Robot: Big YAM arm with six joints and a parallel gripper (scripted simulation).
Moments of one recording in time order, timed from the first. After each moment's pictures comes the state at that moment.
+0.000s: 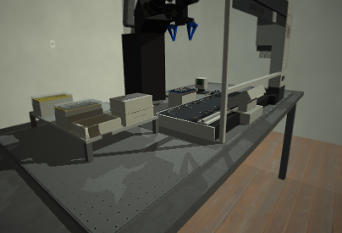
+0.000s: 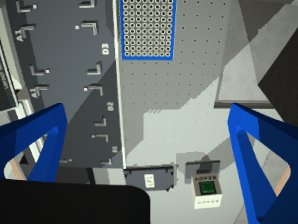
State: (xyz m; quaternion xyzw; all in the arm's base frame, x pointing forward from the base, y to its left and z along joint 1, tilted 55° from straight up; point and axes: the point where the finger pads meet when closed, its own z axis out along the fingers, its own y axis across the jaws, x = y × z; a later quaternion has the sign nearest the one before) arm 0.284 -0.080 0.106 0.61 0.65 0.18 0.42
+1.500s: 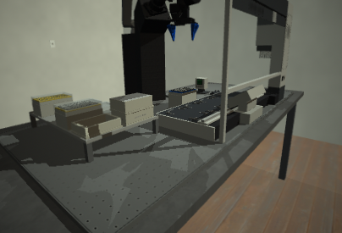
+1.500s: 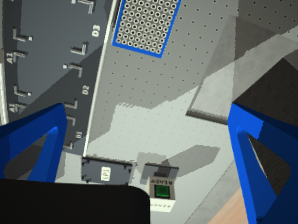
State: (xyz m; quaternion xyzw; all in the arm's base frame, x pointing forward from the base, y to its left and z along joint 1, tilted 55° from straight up) arm 0.285 -0.071 0.103 0.51 0.72 0.13 0.44
